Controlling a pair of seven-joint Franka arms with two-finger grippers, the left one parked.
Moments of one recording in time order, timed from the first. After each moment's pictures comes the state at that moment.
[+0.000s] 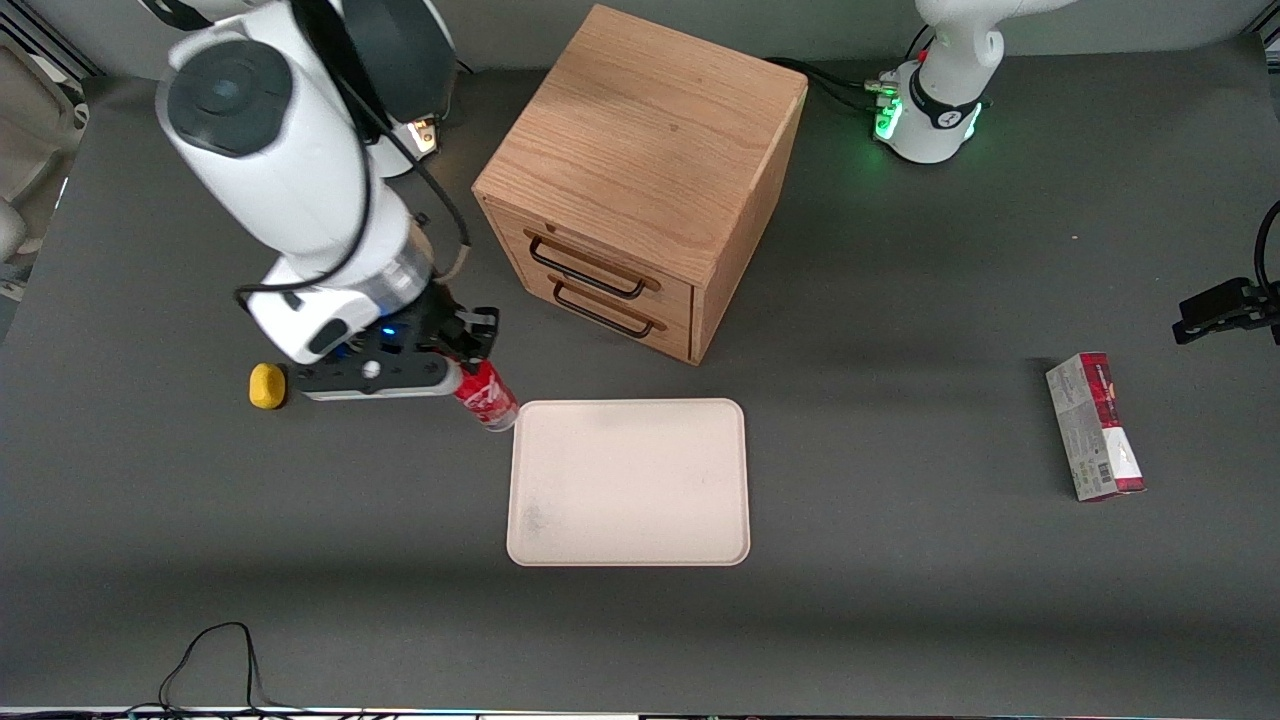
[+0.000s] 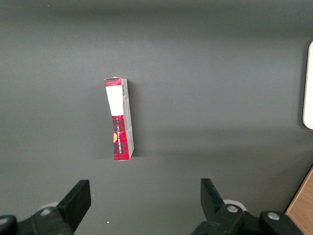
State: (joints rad) arm 0.47 0.53 0.06 -0.95 -0.06 1.55 0.51
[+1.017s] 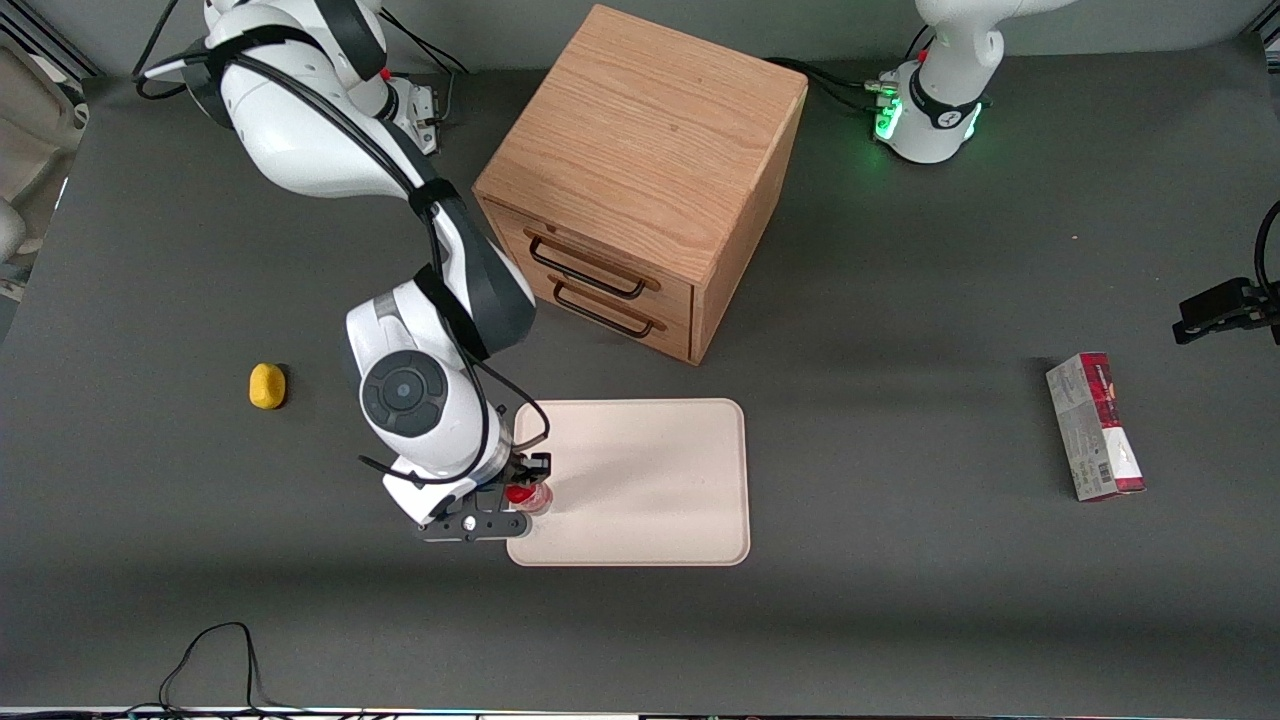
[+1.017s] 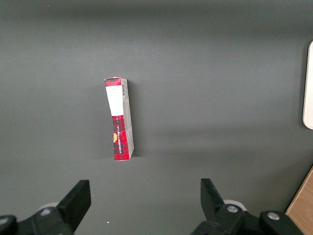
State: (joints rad) arm 0.42 0.87 0.05 -0.95 -0.07 1.86 0.46
